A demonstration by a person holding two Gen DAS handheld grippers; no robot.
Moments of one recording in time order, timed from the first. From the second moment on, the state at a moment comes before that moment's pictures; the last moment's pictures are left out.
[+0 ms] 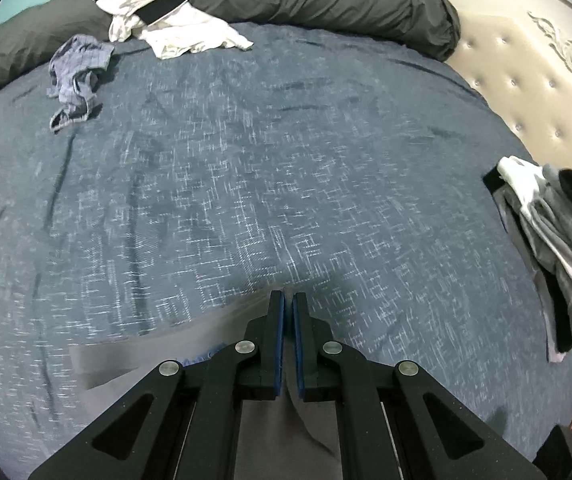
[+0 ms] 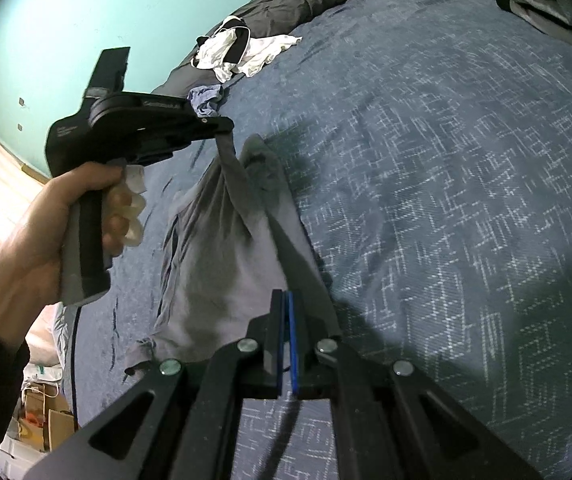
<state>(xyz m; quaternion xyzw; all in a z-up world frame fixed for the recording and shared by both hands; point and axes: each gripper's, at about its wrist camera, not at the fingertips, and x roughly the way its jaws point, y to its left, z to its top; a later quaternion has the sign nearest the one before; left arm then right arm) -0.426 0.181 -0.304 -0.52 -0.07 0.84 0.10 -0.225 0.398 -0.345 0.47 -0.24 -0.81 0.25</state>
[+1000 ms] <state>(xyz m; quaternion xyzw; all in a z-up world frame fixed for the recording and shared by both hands) -0.351 0.037 -0.301 -0.51 -0.14 0.84 0.08 -0.223 0.408 -0.353 0.48 -0.24 -0.81 0.23</state>
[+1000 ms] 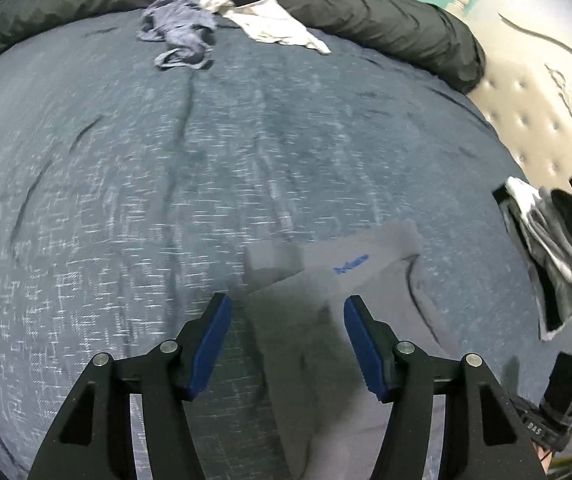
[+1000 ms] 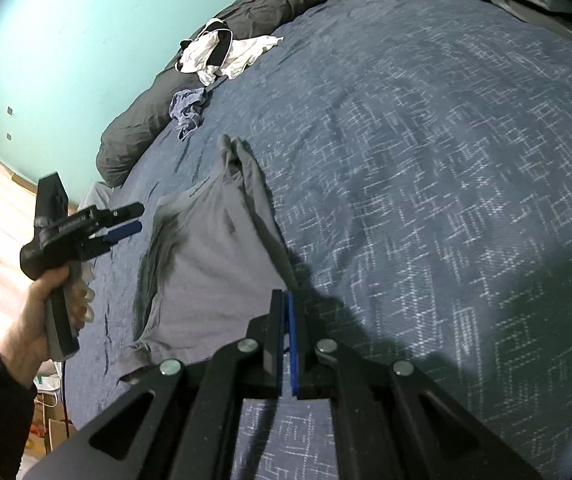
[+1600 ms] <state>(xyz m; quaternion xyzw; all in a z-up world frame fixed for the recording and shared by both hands) -0.340 0.022 -0.330 -0.52 -0.19 0.83 0.10 -0.229 0.403 -0.359 0.48 -0.25 -0.81 0.23</state>
